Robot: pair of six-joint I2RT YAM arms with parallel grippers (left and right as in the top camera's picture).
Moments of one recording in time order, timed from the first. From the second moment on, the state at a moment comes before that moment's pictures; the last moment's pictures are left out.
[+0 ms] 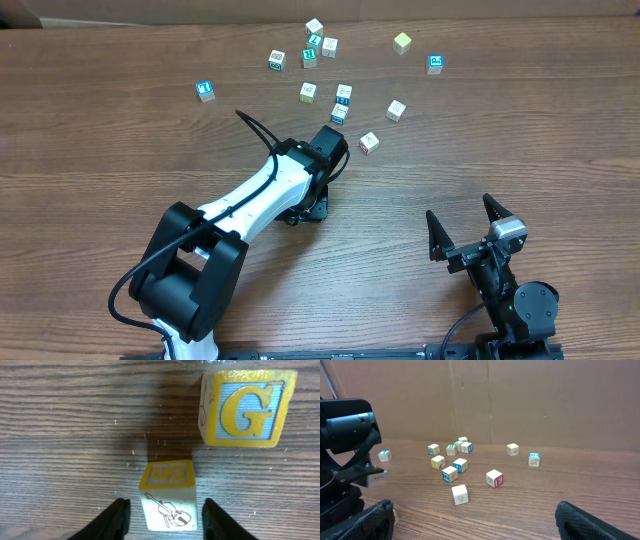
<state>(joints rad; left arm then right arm) -0.59 1.90 1.27 -0.94 -0.12 -0.57 0.10 0.01 0.02 -0.02 -0.20 0.07</state>
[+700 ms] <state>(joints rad) -0.59 1.90 1.27 -0.90 -0.13 -0.55 0.10 0.01 0.02 -0.02 -0.20 0.07</state>
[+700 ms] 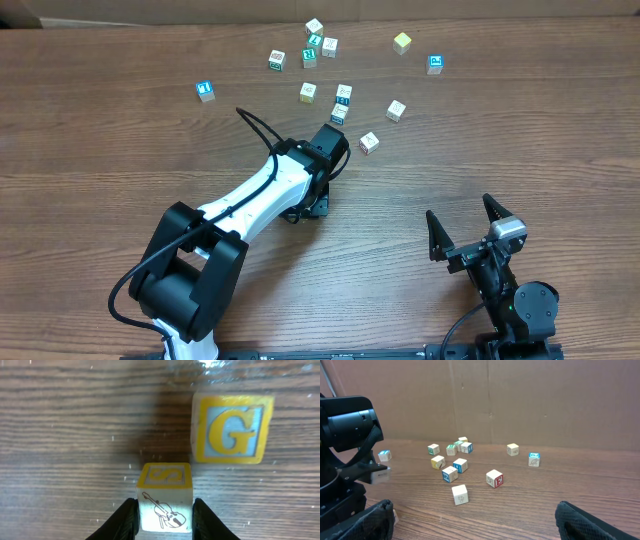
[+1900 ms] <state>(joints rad) -0.59 1.90 1.27 -0.87 -0.15 -0.49 0.10 0.01 0.02 -0.02 -0.20 0.07</state>
